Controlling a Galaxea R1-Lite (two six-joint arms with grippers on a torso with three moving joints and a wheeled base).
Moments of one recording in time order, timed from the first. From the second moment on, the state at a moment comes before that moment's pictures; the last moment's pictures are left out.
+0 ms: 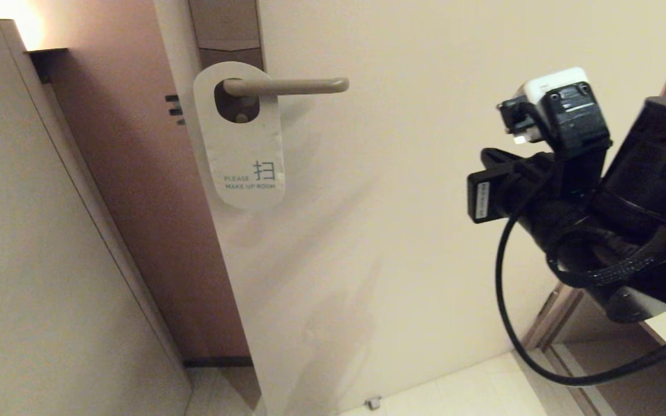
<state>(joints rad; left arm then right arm) 0.00 0.00 0.00 0.02 -0.03 0.04 0.73 1.56 -0.88 -0.73 -0.73 -0.28</state>
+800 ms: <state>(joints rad) 0.00 0.00 0.00 0.02 -0.02 0.04 0.21 1.17 -0.47 -0.73 -0.26 -0.08</state>
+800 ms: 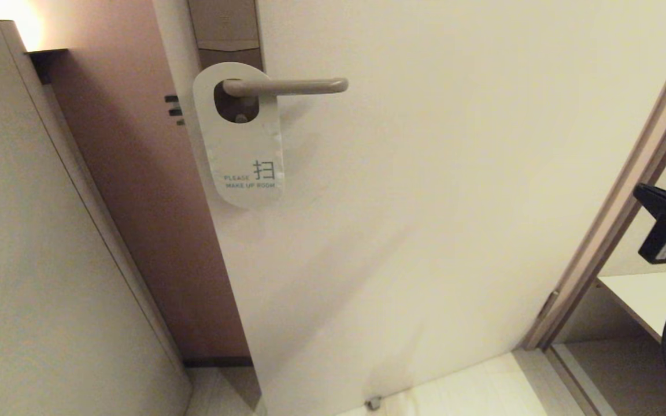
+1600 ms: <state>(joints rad) 0.00 0.00 0.00 0.02 -0.02 0.04 0.10 0.55 0.00 -0.34 -0.08 0.04</state>
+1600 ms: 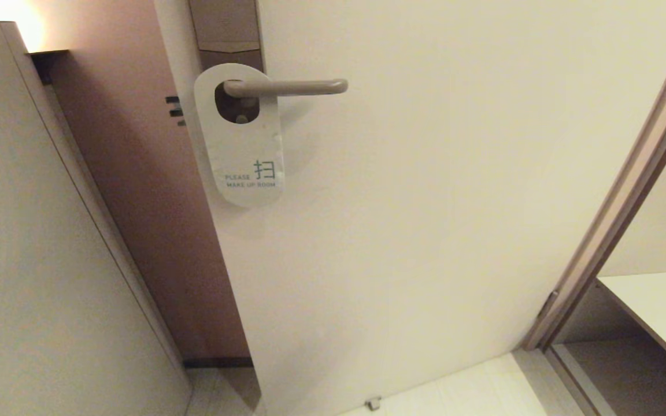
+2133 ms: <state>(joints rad) -0.01 0.00 0.00 0.02 -0.02 0.04 0.03 0.21 0.00 -0.04 -0.02 0.03</state>
